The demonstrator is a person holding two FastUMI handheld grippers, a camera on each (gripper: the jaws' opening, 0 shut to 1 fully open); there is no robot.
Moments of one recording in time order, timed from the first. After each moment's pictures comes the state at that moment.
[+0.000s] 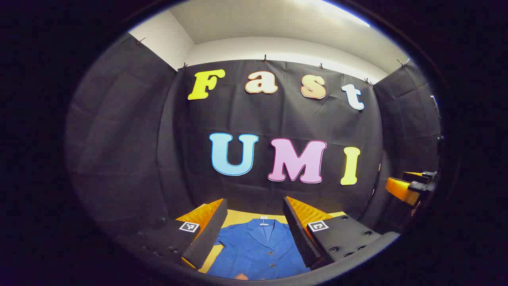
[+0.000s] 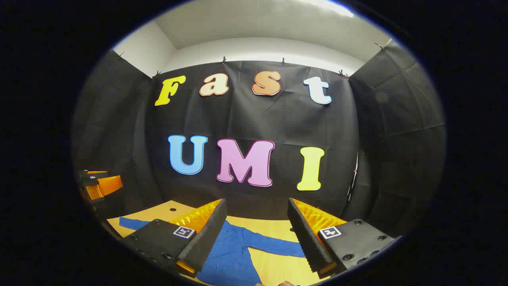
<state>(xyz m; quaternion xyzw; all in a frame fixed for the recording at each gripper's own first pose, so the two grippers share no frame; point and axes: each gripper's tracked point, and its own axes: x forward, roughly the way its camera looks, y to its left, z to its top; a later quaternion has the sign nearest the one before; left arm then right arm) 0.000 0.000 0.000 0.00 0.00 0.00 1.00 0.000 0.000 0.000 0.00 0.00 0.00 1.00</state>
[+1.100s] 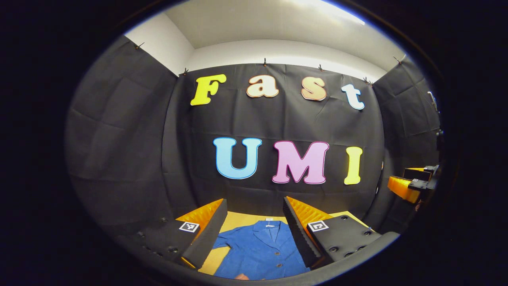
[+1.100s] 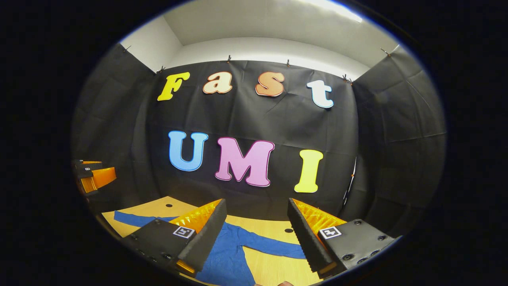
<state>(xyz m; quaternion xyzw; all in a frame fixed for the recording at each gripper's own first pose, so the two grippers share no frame) -0.015 0.007 0.006 0.02 -0.02 0.01 1.00 -0.006 0.002 -0.001 -0.02 0.00 0.00 1.00</state>
